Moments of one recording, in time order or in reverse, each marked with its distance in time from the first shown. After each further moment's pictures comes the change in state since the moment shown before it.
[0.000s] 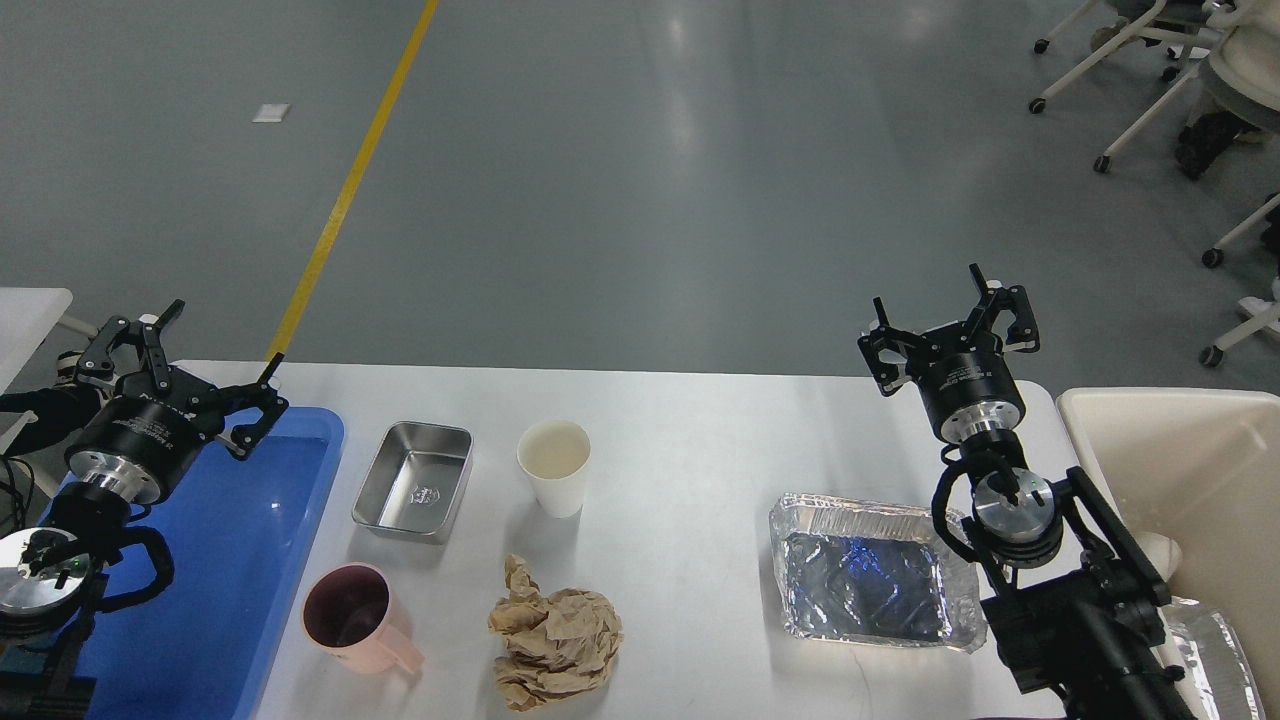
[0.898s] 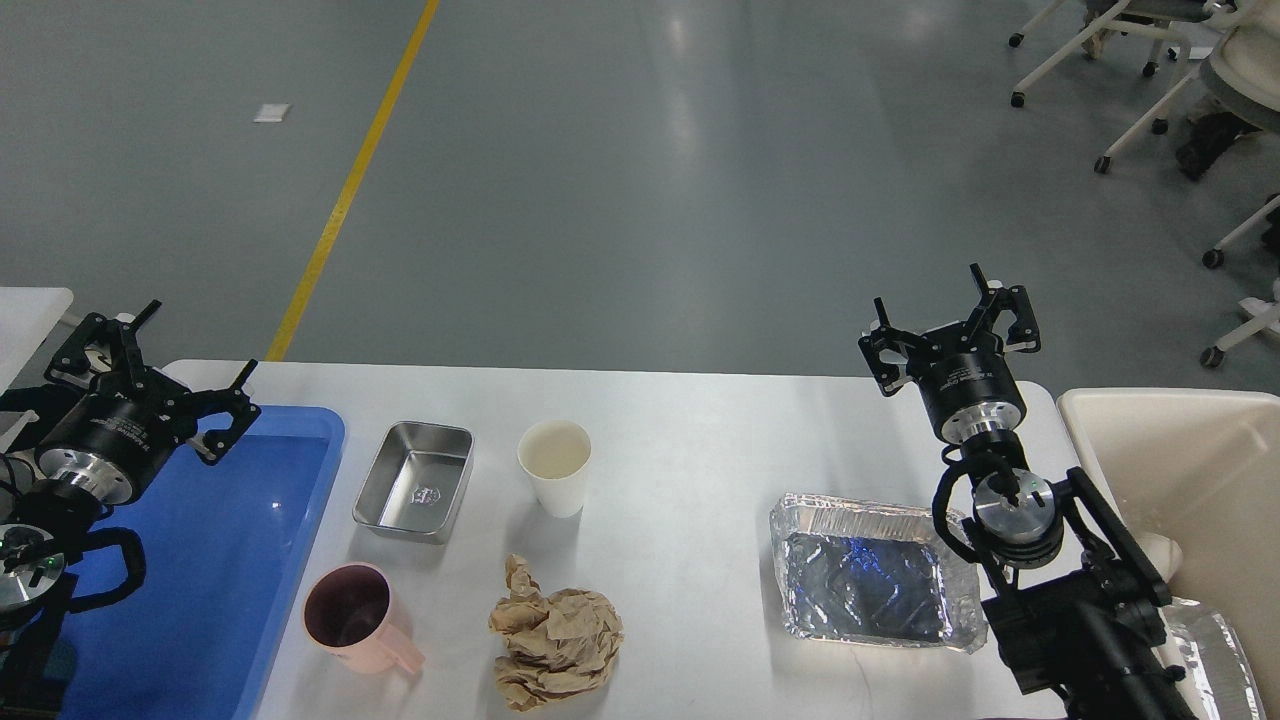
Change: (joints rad) left arm -0.004 0.054 0.000 0.021 0.083 0.004 -0.001; right arm 0.000 -0.003 -0.004 -0.002 -0.002 0.006 0.006
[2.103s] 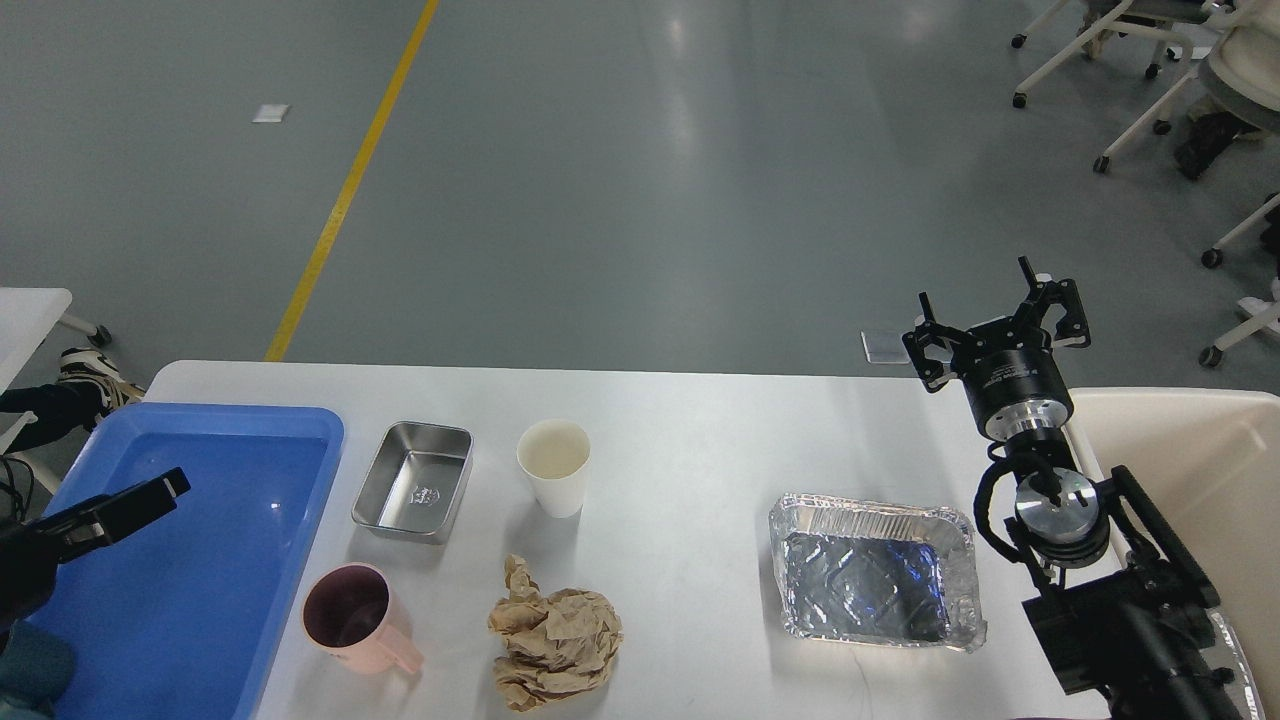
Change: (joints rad) left arm 0.417 0.772 0.376 -0.507 1.206 0.083 -0.127; right arm -0.010 -0.081 0.001 0.007 -0.005 0.007 0.020
